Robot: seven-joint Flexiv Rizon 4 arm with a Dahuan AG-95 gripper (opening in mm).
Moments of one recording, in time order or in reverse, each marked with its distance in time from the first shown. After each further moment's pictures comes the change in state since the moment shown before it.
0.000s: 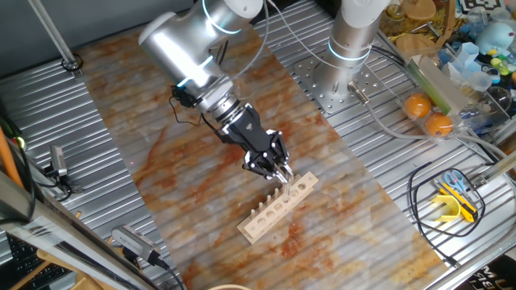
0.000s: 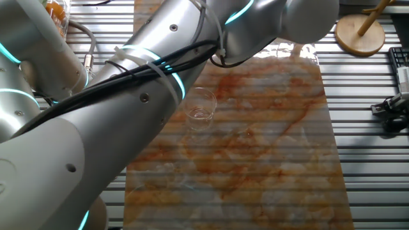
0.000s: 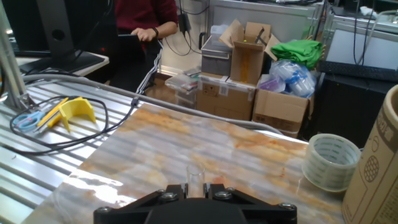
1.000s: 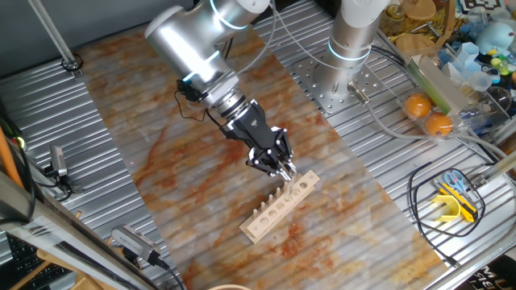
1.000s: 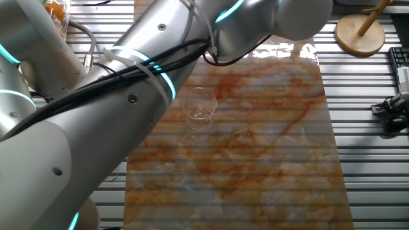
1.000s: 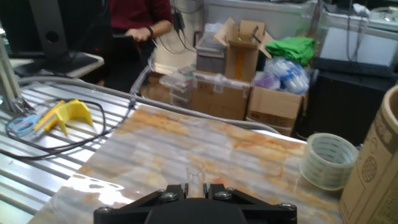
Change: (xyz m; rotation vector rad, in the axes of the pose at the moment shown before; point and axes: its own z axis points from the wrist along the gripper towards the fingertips) arm -0.006 0.006 -0.004 0.038 0.032 0.010
